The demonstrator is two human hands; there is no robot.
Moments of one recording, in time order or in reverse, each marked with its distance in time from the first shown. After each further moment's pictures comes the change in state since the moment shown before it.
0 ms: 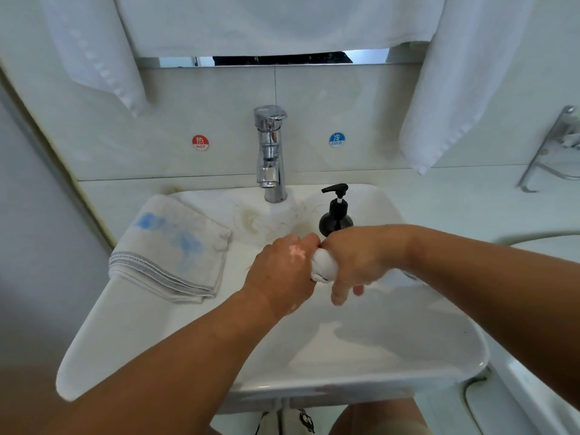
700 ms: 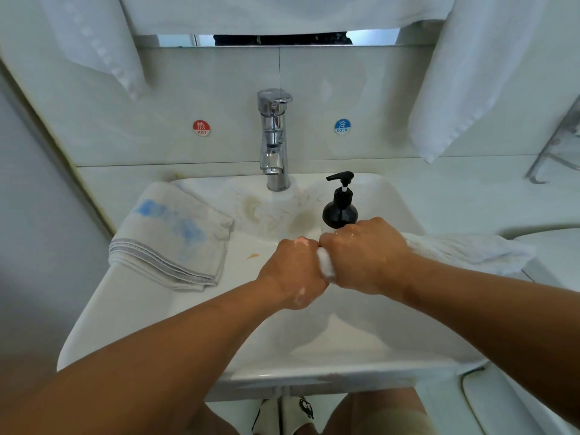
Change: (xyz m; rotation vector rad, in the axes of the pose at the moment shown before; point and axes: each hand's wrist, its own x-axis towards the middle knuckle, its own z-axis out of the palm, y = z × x) left_hand 0.004 0.016 -0.004 0.106 -0.362 -0.031; right_hand 0.003 0.003 0.046 -0.541 0.656 -0.061
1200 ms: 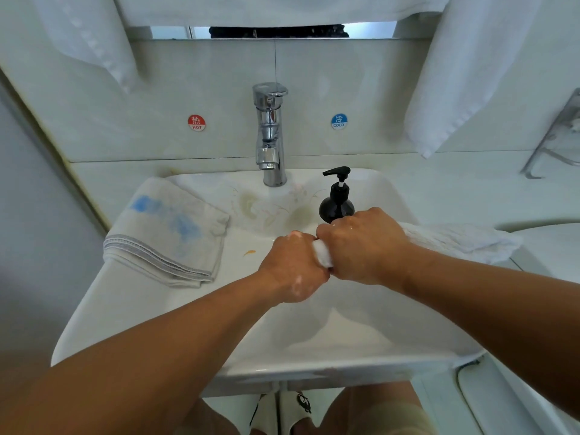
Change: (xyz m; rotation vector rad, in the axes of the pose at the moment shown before) left_hand -0.001 0.005 -0.003 -0.407 -0.030 -0.235; right_hand 0.001 0.005 -0.005 -0.020 -0.016 -0.025
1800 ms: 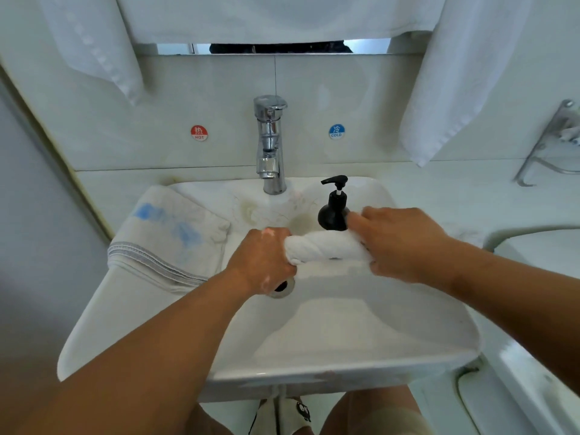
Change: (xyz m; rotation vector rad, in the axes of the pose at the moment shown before) left_hand 0.007 -0.037 -0.024 0.264 0.139 0.107; right_hand -0.026 0.044 -0.008 0.038 -0.159 0.115
